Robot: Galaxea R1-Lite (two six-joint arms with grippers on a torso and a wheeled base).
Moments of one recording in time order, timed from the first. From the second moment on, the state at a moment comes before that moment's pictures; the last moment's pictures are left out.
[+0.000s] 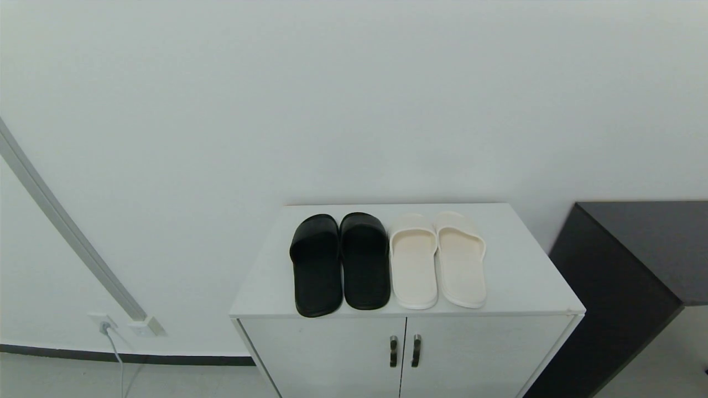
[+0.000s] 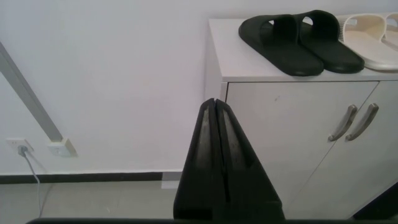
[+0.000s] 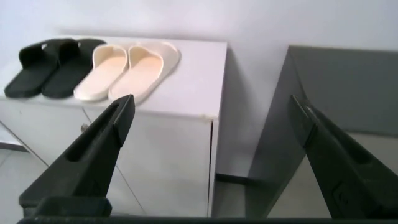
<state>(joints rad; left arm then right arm) 0.00 0.00 0.00 0.00 0.01 -0.01 0.01 0.44 -0.37 -0.02 0.16 -0.02</state>
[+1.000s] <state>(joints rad) 0.00 0.00 0.00 0.00 0.01 -0.01 0.79 1.23 -0.77 -0.25 -0.44 0.24</state>
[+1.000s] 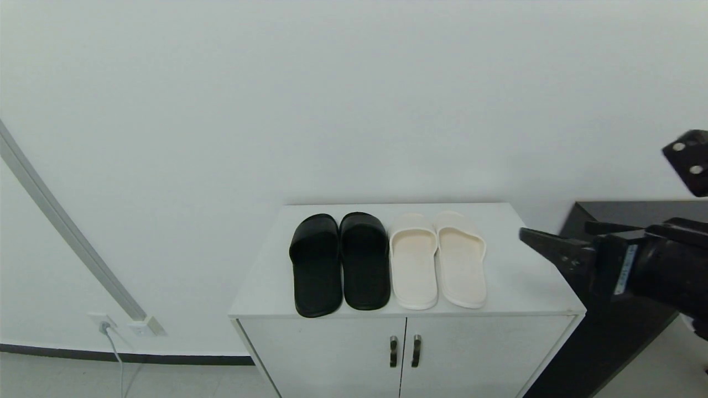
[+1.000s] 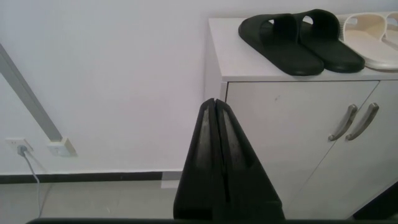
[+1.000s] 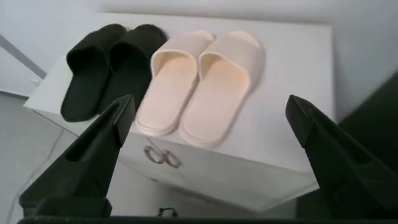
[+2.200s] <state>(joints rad) 0.00 0.00 0.00 0.00 0.01 -0.01 0.80 1.99 -0.98 -0.65 -0.73 0.33</state>
